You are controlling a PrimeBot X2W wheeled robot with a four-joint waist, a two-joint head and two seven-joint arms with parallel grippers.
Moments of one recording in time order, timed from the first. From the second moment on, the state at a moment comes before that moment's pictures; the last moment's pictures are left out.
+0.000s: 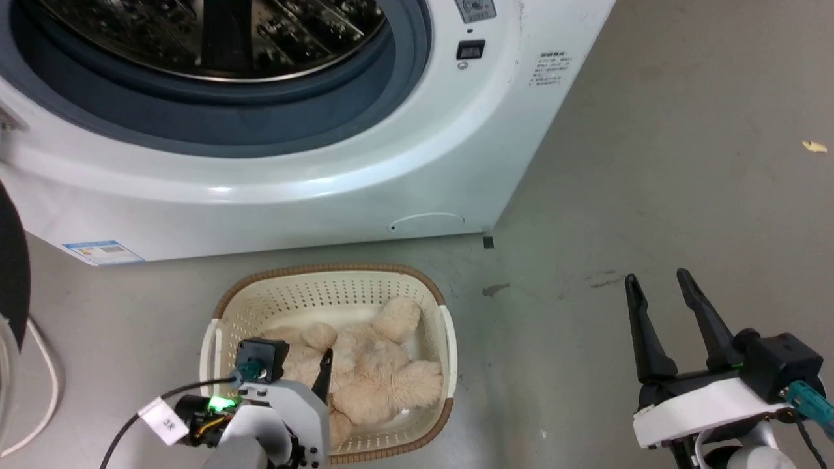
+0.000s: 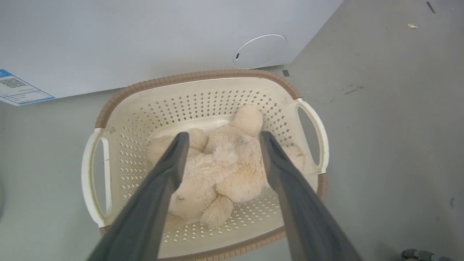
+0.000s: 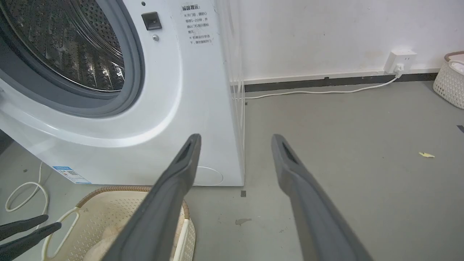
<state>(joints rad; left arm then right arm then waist) -0.29 0.11 -0.22 0.61 -0.21 -0.06 -0.04 -0.06 -0.03 0.01 -0.01 0.17 0.13 -0.13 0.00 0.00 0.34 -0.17</state>
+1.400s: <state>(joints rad) -0.70 0.30 -0.56 1.09 -0.24 -0.06 0.05 -0.16 -0.03 0.04 -0.02 0.39 0.13 -0.22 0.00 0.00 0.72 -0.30</state>
